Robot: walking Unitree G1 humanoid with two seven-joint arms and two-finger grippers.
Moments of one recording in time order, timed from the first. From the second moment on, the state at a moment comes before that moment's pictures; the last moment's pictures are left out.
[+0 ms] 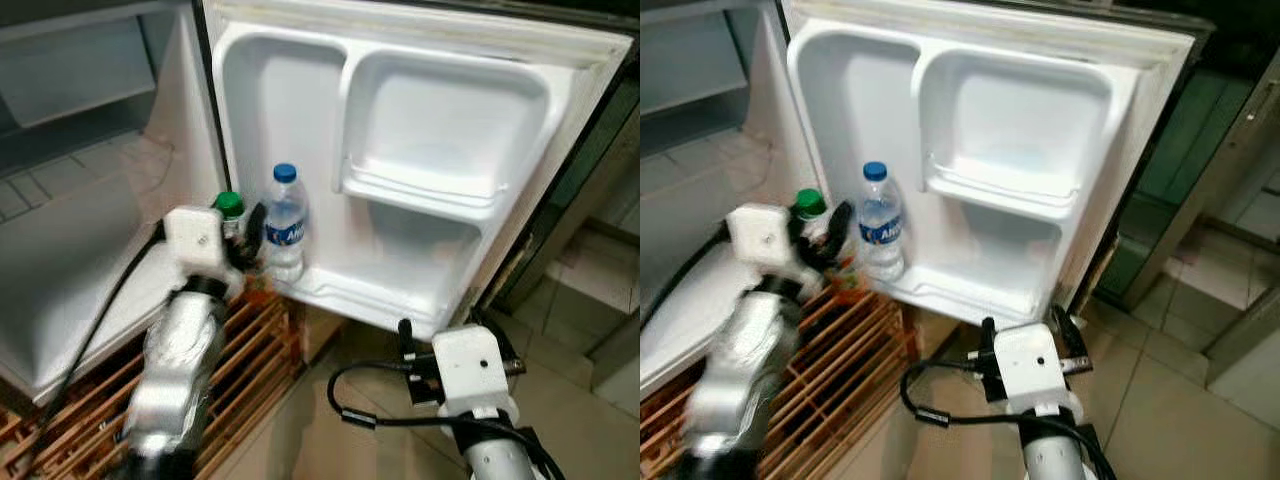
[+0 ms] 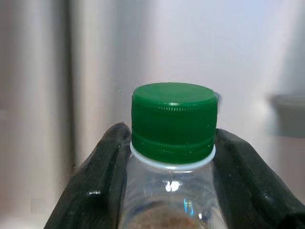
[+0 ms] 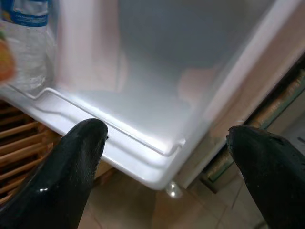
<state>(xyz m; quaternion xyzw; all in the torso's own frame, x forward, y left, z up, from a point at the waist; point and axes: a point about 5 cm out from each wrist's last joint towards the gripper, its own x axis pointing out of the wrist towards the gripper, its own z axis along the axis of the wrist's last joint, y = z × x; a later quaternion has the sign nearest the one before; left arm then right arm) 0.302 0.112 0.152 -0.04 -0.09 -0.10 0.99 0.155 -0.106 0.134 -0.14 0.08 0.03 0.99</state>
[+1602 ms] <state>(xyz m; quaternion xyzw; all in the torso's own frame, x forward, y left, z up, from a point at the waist) 0.345 0.036 0.147 0.02 -0.19 -0.13 0.97 0.156 -0.107 0.135 -0.18 0.10 0.01 0.98</state>
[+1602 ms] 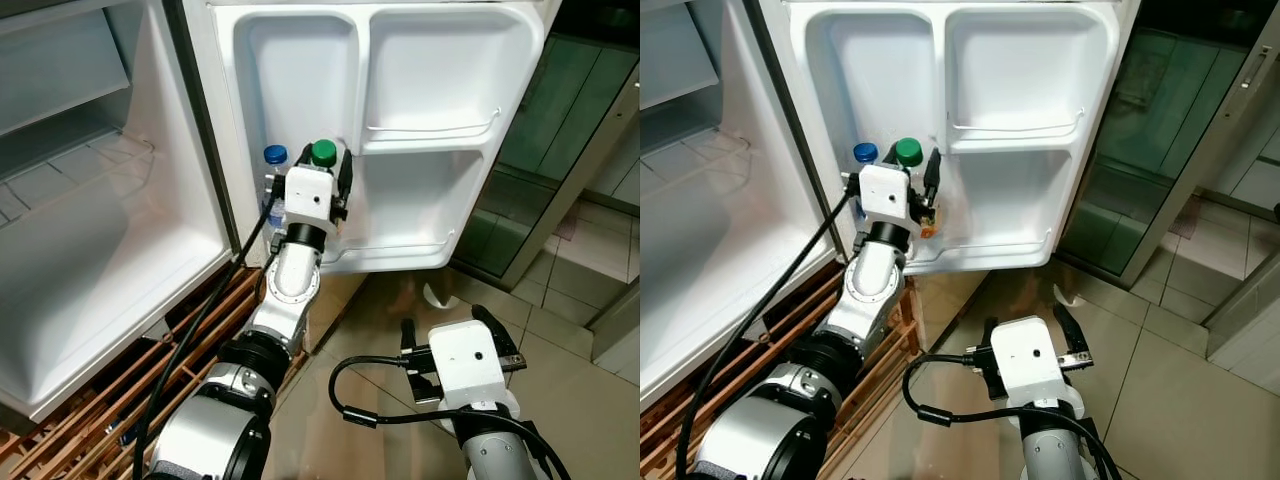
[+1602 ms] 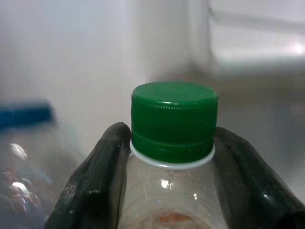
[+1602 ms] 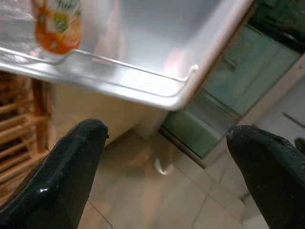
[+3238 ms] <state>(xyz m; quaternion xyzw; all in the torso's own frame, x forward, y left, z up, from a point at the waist) 0.344 0.036 0.139 0.02 -0.17 -0.13 0.98 0.160 -0.115 0.135 -0.19 0.11 -0.02 0.98</state>
